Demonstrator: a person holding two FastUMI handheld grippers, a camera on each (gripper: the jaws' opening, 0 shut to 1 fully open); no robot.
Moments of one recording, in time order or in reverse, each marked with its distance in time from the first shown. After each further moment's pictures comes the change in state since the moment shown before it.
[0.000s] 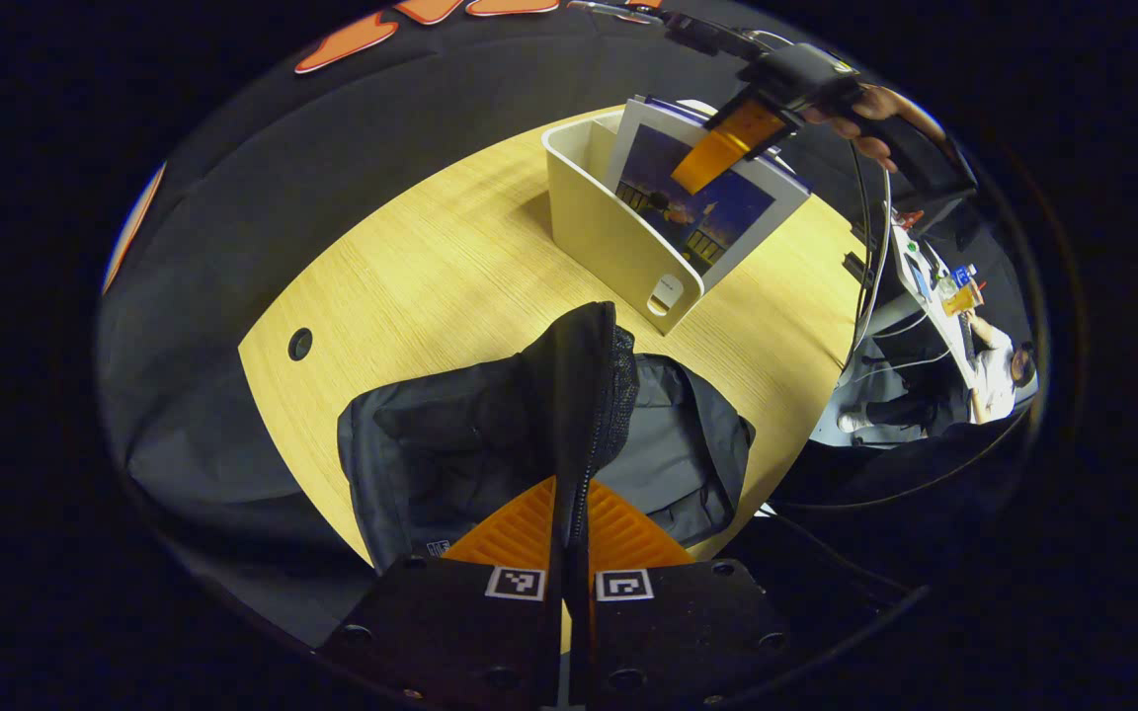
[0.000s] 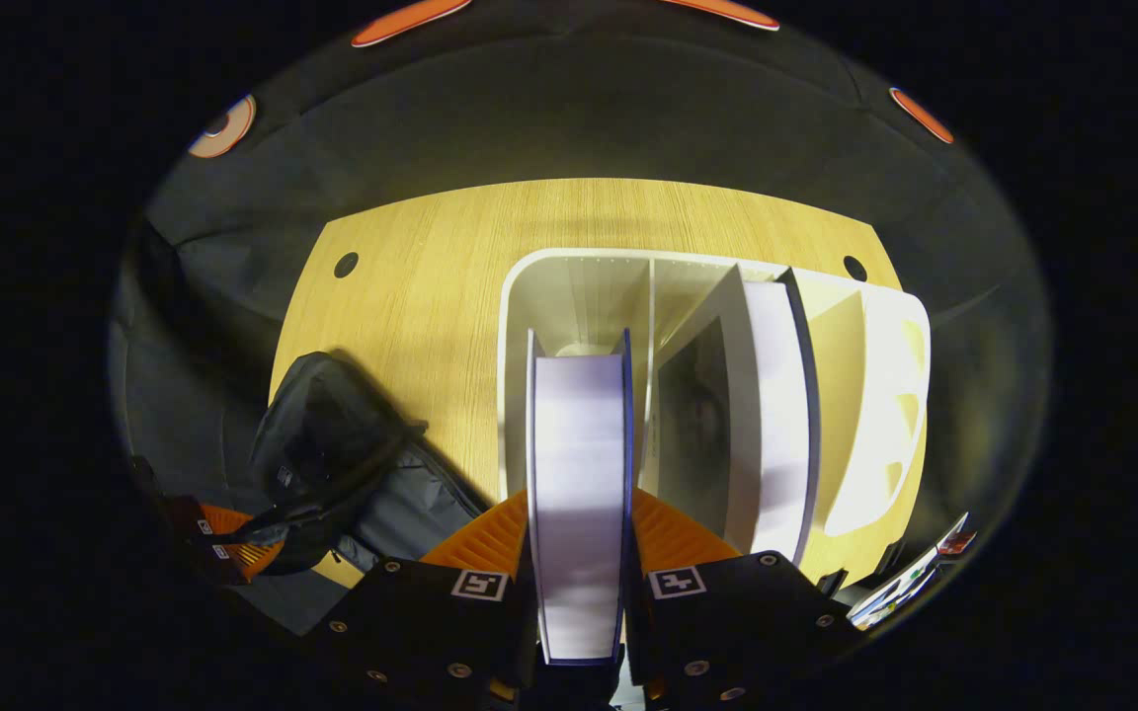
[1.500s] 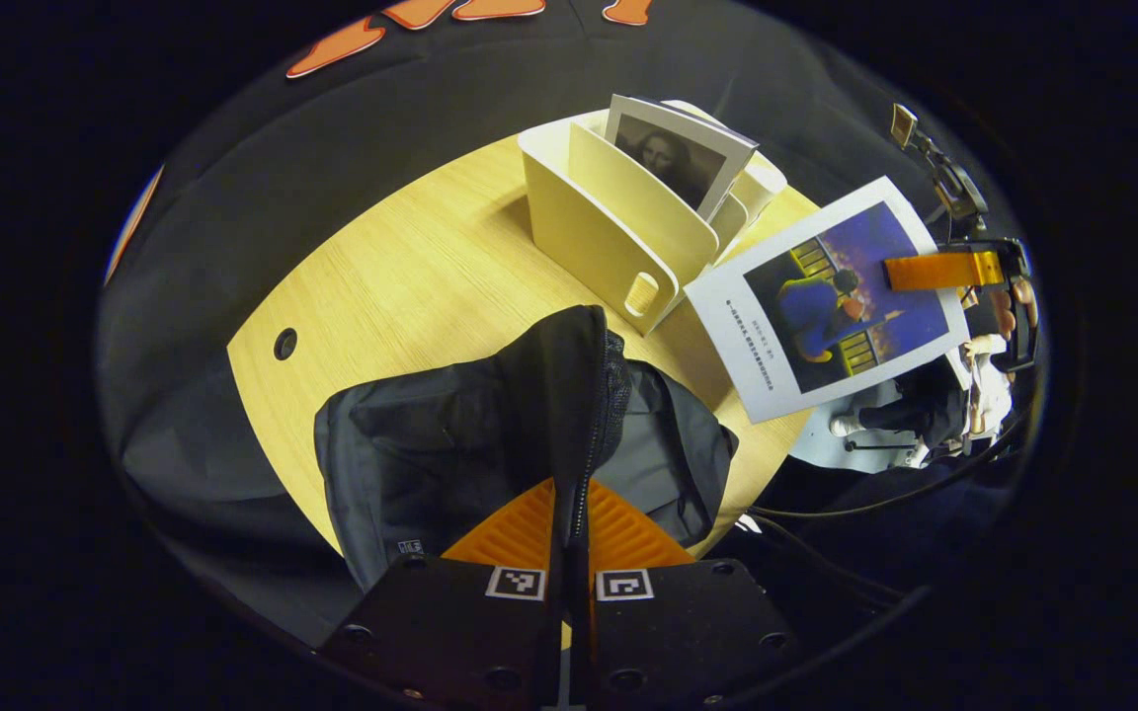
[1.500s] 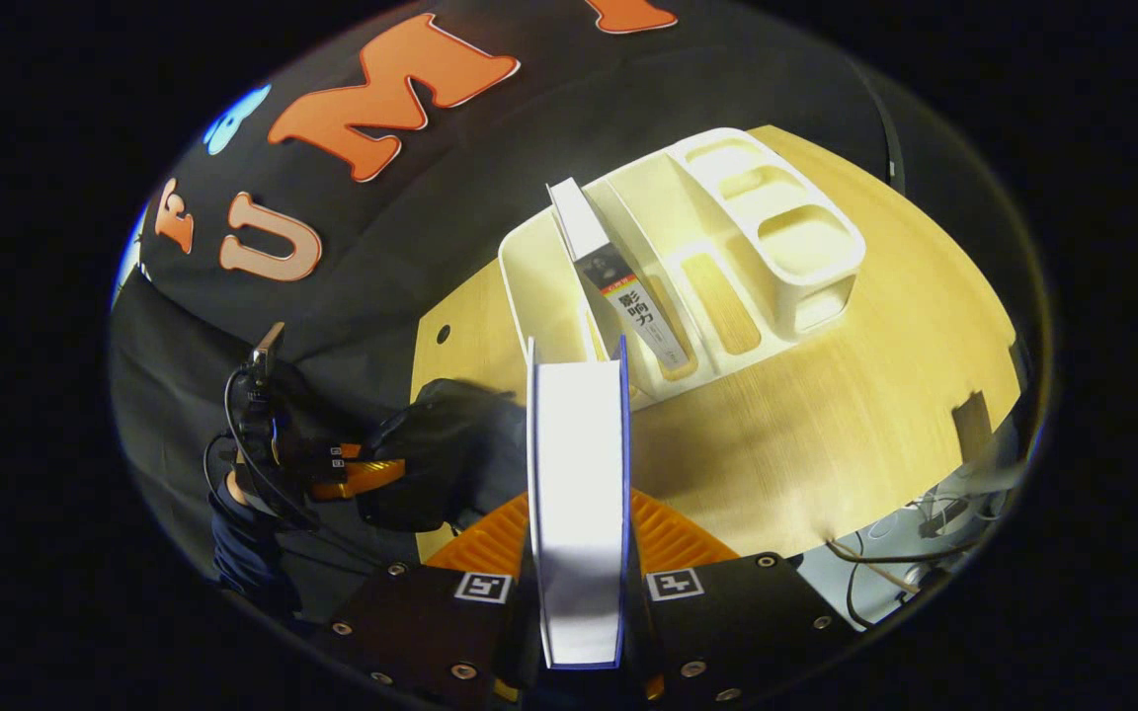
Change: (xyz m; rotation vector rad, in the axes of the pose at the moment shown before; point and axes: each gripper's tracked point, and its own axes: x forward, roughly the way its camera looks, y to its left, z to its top) left arm -0.003 -0.028 0.002 -0.021 -0.026 -0.017; right arm -0.077 -0.021 -0.177 0.446 -0.263 0.422
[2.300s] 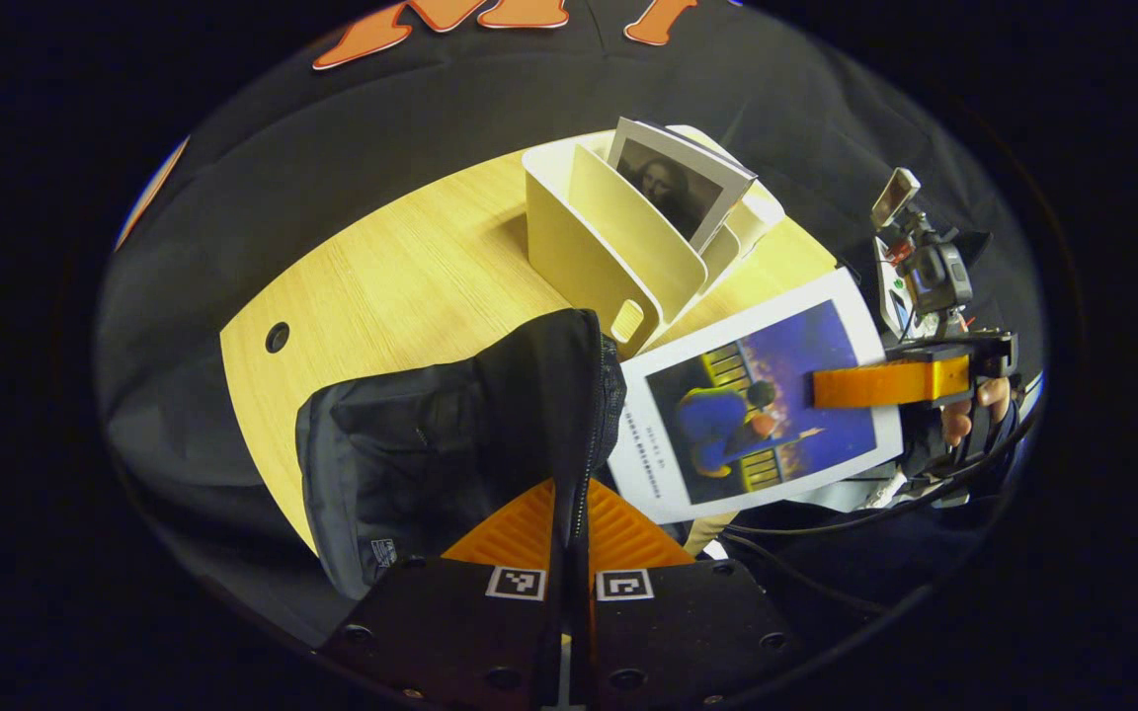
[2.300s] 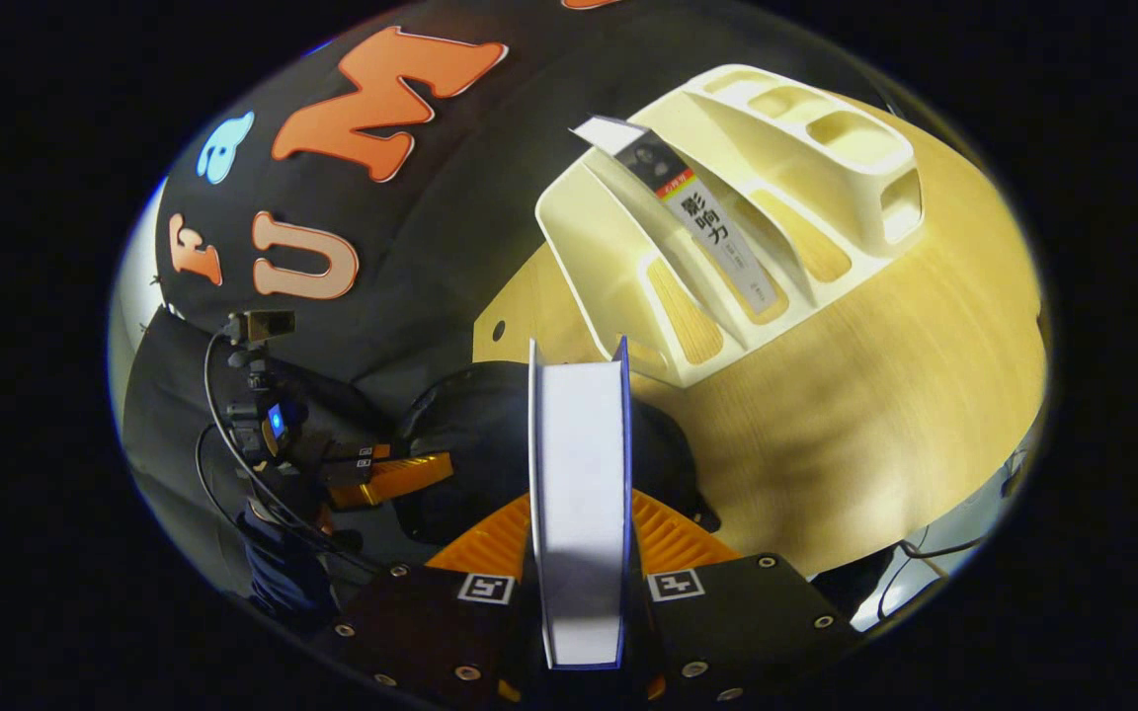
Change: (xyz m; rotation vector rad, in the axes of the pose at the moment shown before) left arm -0.001 -0.017 0.012 -0.086 -0.065 -0.037; right arm 0.074 0.054 -0.049 0.146 0.027 0.220
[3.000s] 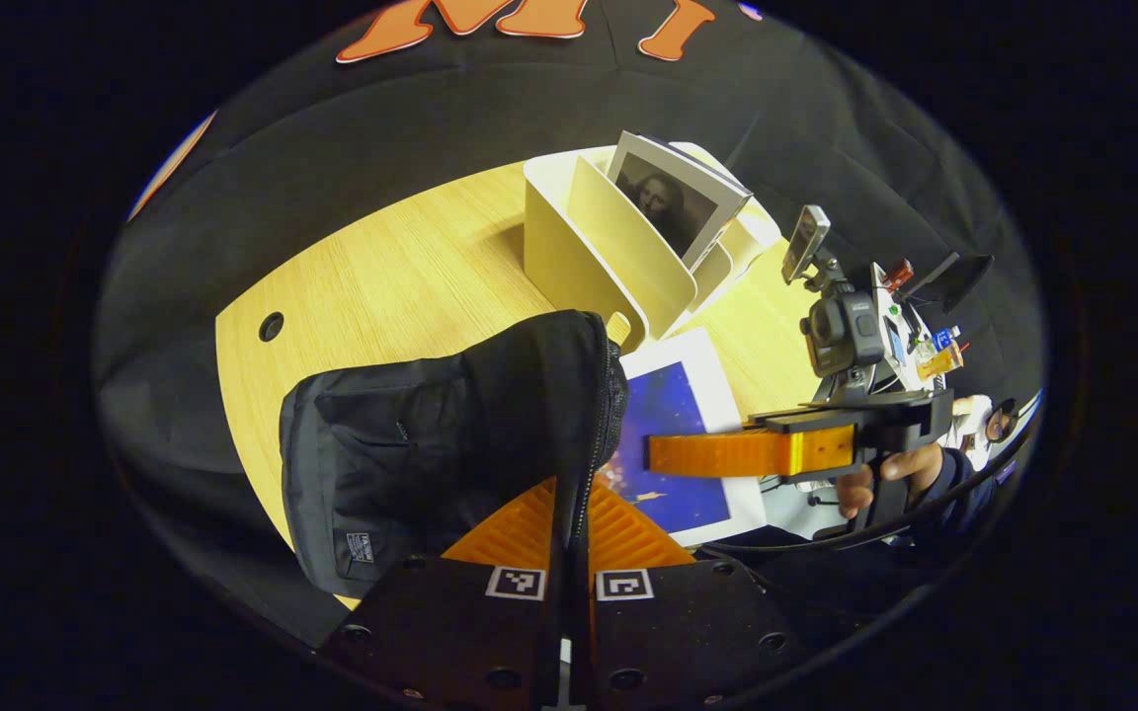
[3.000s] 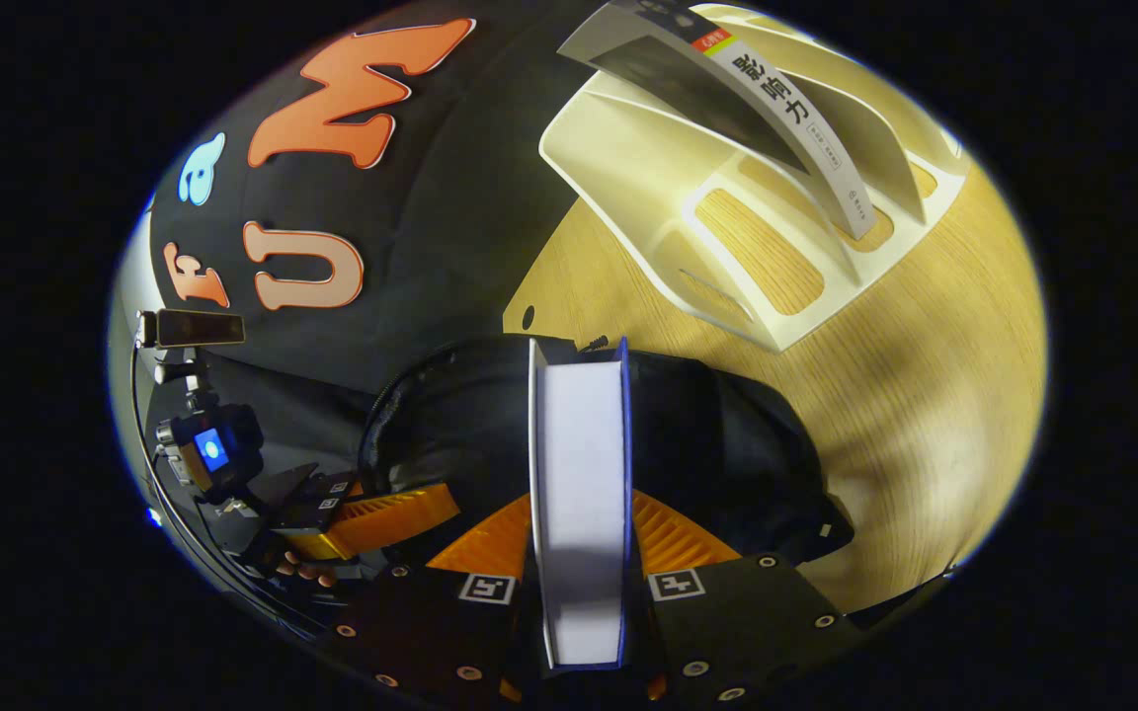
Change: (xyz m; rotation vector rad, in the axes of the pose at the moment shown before) left arm -0.003 -0.016 0.002 -0.063 -0.057 -0.022; right arm 0.104 0.031 -0.020 0.050 0.006 0.120
